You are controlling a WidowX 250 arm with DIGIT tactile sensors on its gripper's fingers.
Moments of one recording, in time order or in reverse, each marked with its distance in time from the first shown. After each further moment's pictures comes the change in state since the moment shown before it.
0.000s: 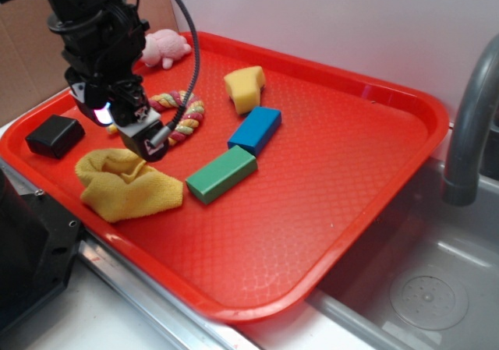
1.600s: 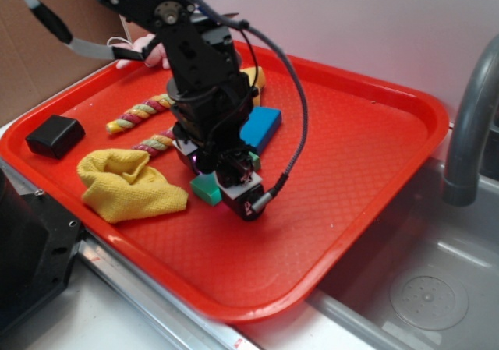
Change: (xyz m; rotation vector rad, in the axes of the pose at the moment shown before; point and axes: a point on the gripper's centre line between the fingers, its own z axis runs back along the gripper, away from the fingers) arm 0.041 -0.056 -0.062 0.011 0.016 -0.100
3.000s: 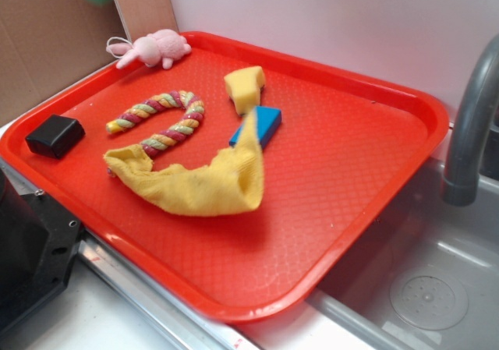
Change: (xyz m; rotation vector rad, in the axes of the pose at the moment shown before) arm 0.020 0.079 0.198 -0.070 -0.056 0.125
